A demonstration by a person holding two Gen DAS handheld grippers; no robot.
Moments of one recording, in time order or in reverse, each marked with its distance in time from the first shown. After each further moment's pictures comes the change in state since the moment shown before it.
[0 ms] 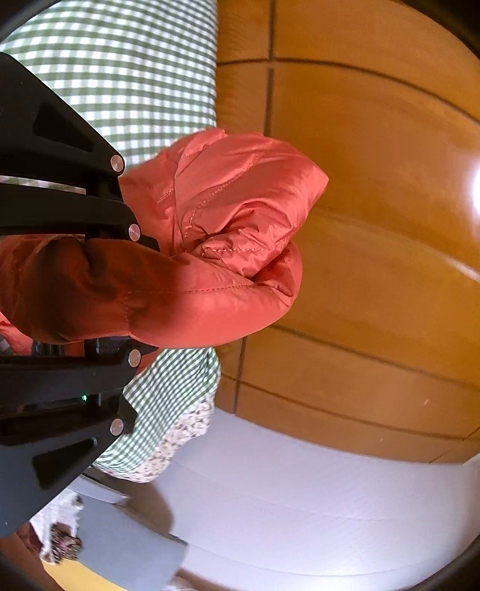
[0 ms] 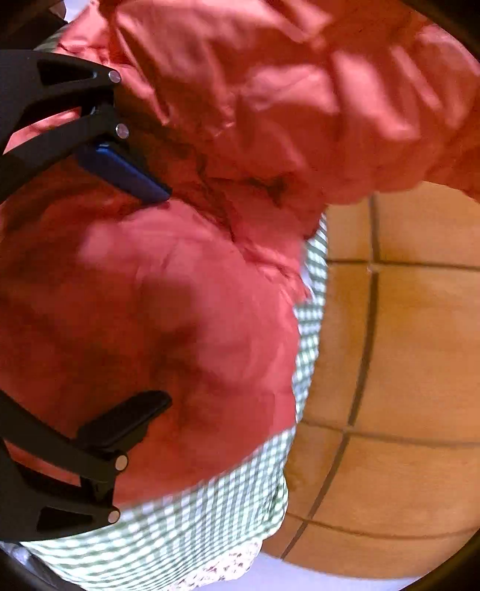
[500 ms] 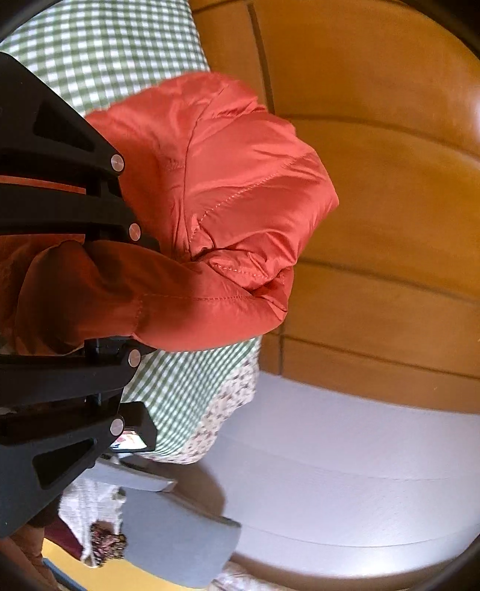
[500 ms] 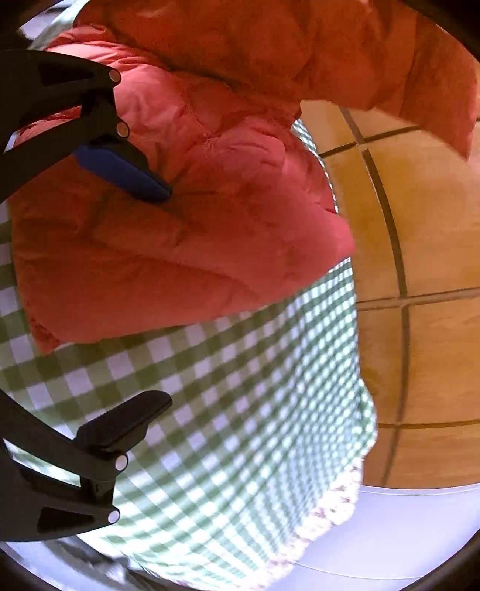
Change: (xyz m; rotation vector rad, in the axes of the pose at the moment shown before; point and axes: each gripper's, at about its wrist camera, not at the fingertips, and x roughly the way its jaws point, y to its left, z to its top) left arm 0.086 -0.072 -0.015 0.147 0.146 -0.142; right arm -0.007 -0.111 -0.042 0.354 0.115 -0.064
